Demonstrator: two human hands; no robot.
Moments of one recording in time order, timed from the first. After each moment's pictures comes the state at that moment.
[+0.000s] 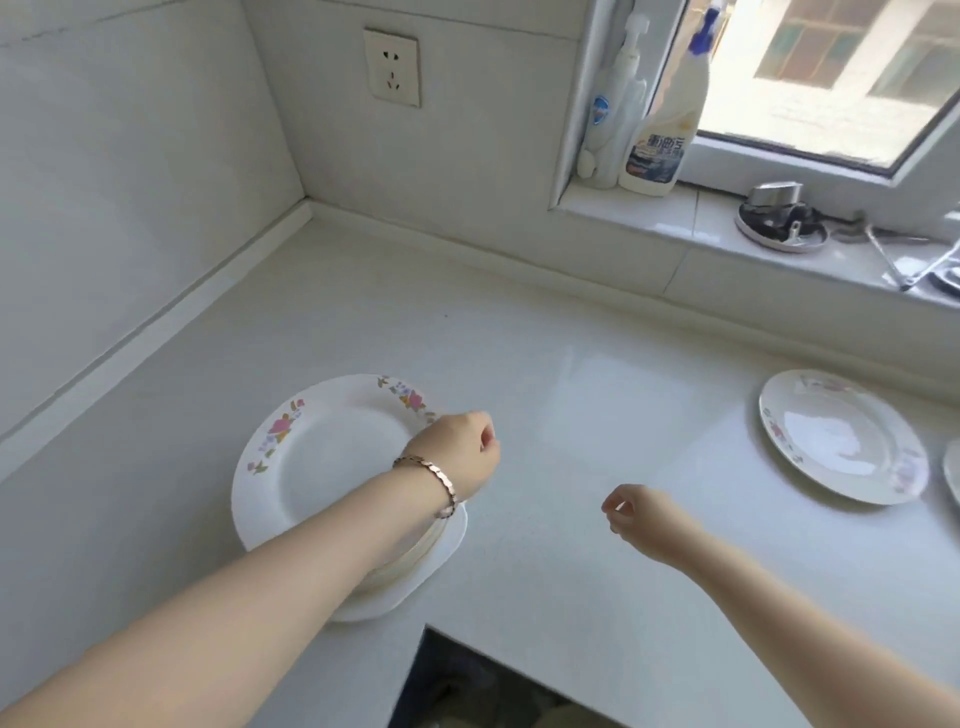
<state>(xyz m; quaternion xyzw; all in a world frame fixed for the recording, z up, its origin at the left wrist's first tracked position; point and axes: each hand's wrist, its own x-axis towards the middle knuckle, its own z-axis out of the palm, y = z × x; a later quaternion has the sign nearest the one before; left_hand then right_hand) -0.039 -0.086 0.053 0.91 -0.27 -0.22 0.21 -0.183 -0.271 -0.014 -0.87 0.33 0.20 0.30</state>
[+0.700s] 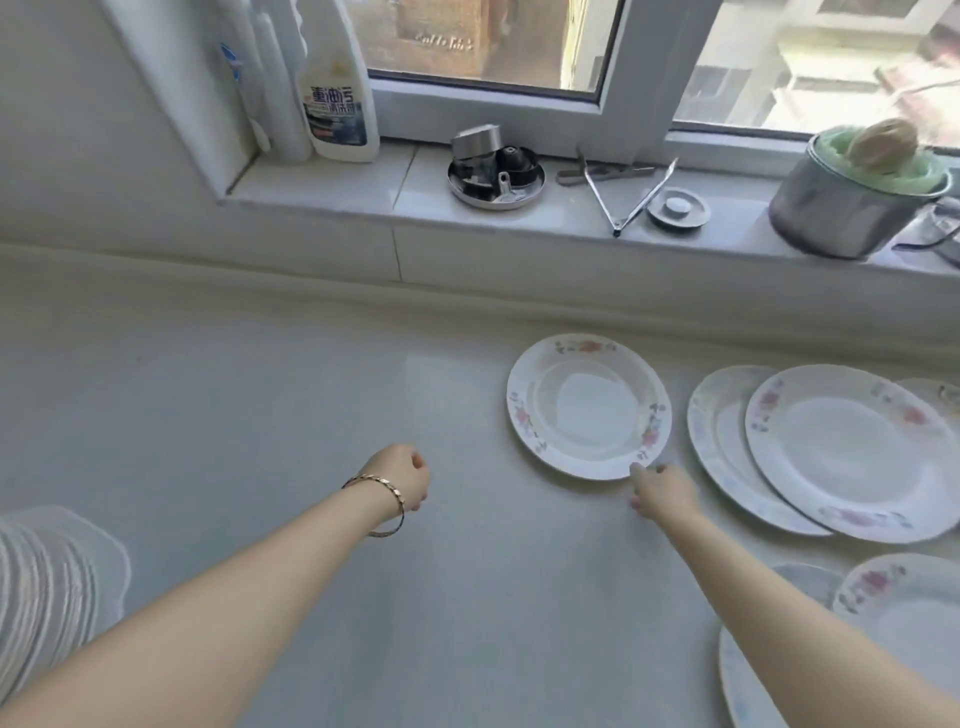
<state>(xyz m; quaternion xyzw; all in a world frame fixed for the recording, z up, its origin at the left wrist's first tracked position) -0.132 -0.388 -0.035 0.88 -0.17 -0.40 0.20 -0.339 -0.581 -0.067 -0.59 0.66 -0.01 0.46</state>
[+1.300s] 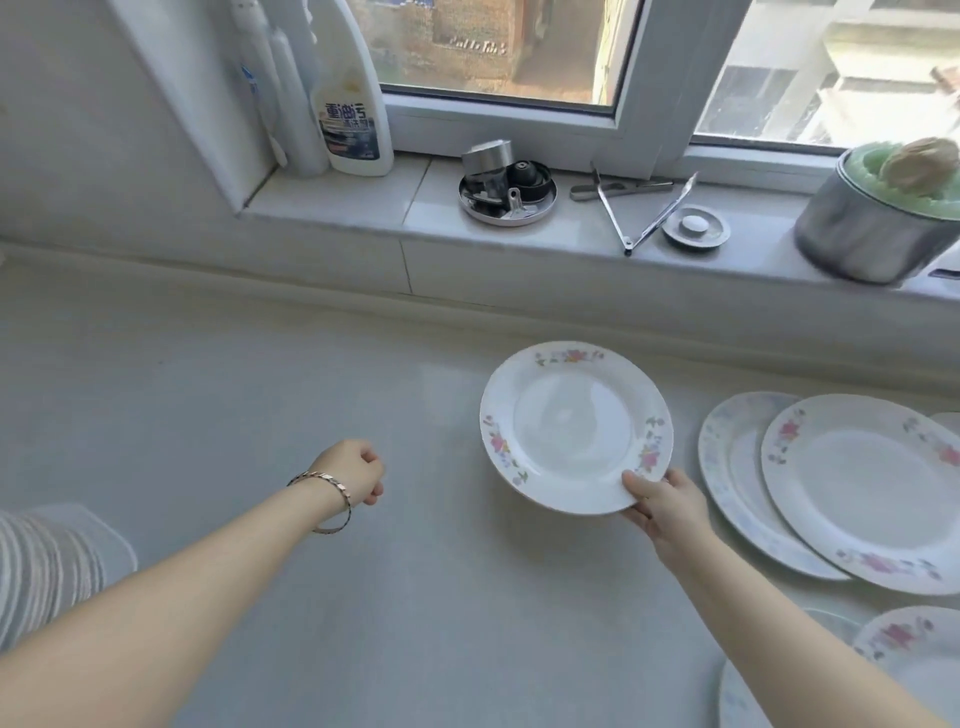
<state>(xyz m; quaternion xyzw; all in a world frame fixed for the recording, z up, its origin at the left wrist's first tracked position) -0.093 -0.371 -0.024 0.90 -0.12 -0.37 0.22 -0.330 -0.588 -0.045 -0.36 0.56 -0.18 0.72</state>
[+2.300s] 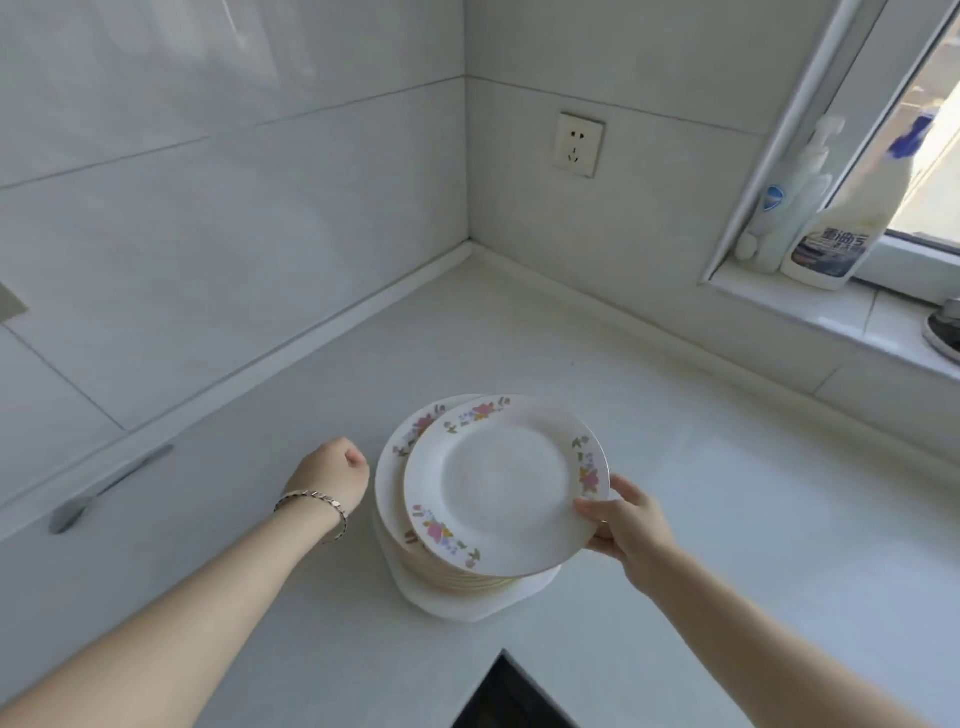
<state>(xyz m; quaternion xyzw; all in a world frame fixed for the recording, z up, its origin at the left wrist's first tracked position) -0.009 0.116 0.043 0.94 0.14 -0.10 0.29 -0.099 -0.164 0.034 -0.60 0.32 0.08 0.73</state>
